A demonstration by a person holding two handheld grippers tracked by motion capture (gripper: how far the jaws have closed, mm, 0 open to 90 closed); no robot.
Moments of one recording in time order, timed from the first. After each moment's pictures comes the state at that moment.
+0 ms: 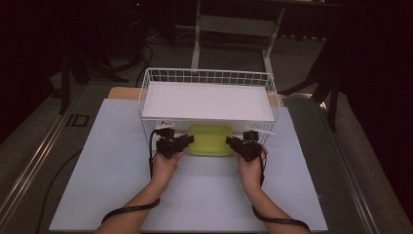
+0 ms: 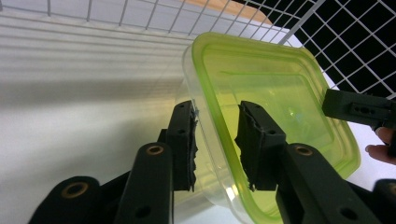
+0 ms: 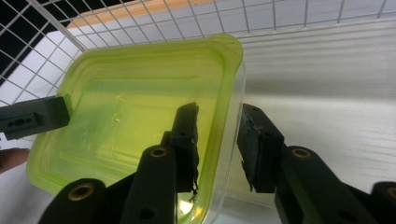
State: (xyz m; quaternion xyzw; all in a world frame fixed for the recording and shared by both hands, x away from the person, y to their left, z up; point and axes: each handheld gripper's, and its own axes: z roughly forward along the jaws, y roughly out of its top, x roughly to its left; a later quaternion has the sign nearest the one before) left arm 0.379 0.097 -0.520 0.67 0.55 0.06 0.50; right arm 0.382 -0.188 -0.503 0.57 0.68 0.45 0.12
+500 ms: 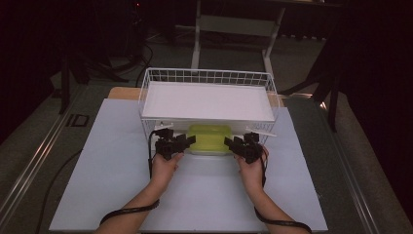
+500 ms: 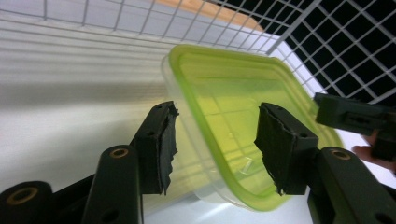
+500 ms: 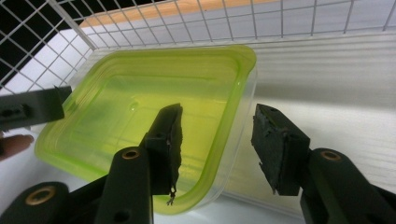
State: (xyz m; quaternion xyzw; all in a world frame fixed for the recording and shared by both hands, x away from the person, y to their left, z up) left arm 0.371 0.099 -0.514 0.66 0.54 0.06 0.52; right arm 0.375 -0.190 -0.503 0.54 0.69 0.46 0.13
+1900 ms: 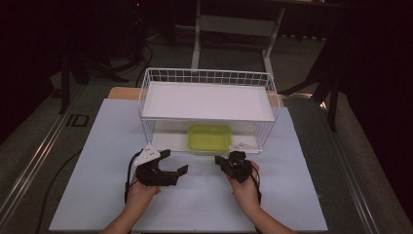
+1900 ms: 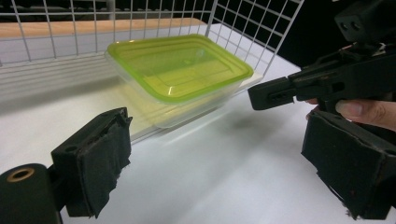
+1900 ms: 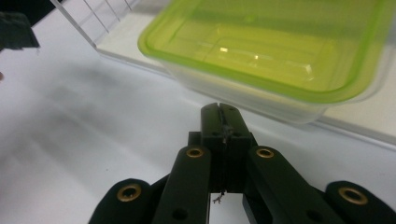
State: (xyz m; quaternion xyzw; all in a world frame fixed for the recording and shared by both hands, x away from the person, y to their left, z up) left arm 0.276 0.130 -0.501 0.73 0.38 0.13 0.55; right arm 0.317 -0.152 -0.505 0.47 0.77 0.43 0.10
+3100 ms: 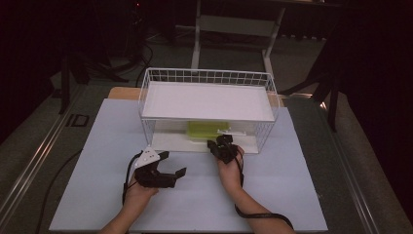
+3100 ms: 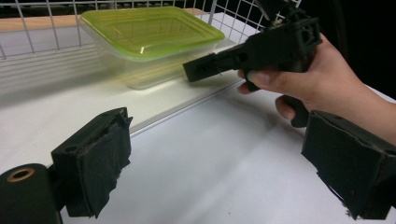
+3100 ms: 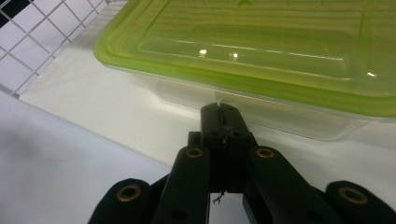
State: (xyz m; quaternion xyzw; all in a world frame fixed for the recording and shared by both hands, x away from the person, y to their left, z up) left arm 0.276 0.134 -0.509 0.74 0.38 0.13 0.54; right arm 0.388 -0.119 -0.532 0.50 0.74 0.43 0.13
